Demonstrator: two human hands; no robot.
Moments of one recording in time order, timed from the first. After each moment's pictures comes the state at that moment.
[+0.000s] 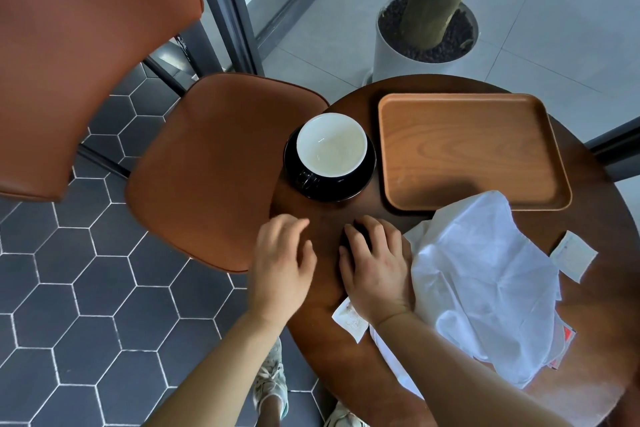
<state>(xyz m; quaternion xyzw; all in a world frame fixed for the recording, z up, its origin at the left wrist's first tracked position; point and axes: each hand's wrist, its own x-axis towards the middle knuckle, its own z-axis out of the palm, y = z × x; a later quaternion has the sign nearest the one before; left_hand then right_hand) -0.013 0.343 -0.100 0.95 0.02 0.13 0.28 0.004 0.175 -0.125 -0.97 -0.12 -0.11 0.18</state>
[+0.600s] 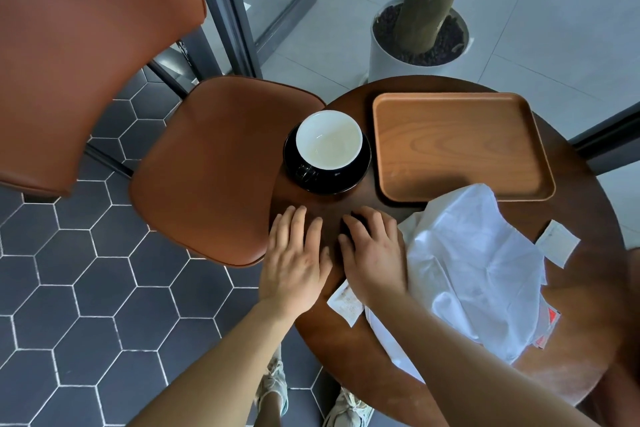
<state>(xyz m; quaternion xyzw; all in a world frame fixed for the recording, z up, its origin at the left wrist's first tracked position) -0.024 0.329 -0.114 0.99 -0.05 0.03 0.10 0.004 0.177 -0.098 -0.97 -0.08 -0.03 0.22</state>
